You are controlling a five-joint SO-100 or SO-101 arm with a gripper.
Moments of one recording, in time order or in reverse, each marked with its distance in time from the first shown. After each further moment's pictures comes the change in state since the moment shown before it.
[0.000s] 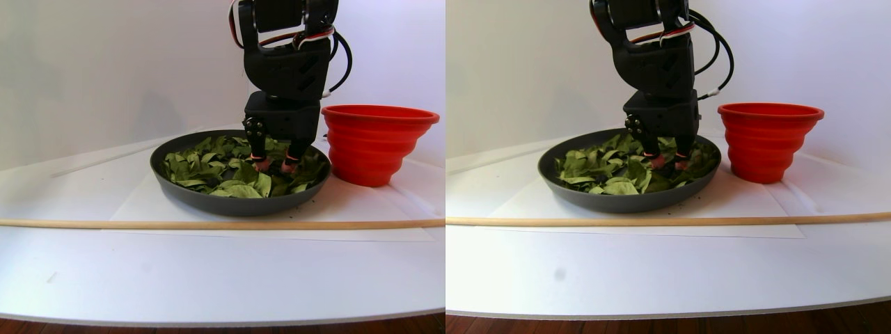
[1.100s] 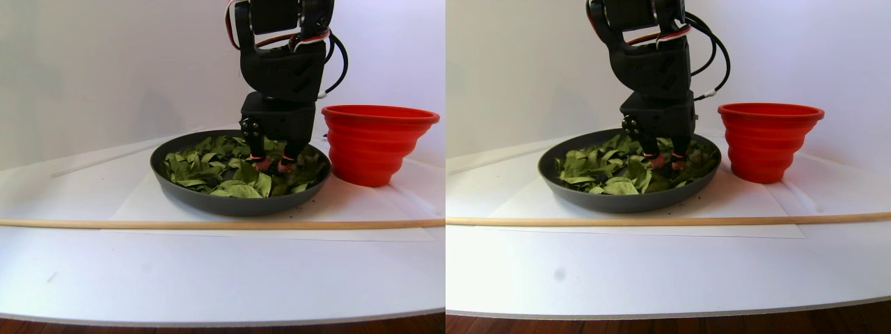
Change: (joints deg) arm -0.5 -0.2 -0.2 -0.9 0.1
